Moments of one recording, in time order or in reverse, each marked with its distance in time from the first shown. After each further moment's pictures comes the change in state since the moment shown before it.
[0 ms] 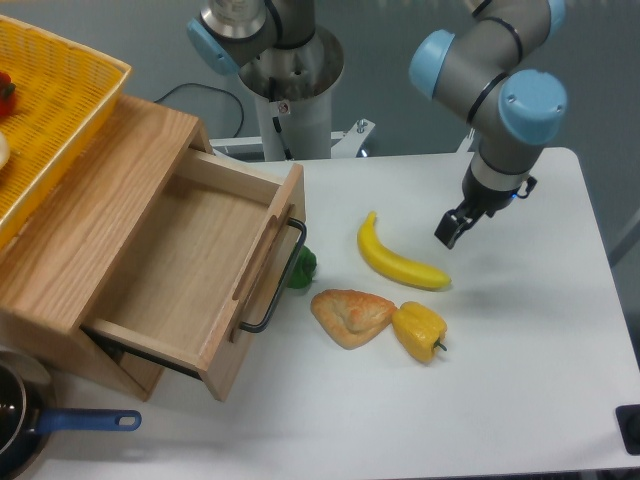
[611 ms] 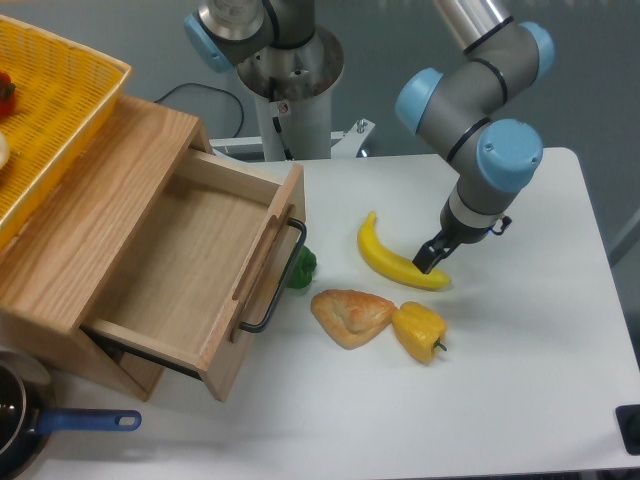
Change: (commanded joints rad) arm -0.064 -0.066 0.015 0.002 0.002 -0.058
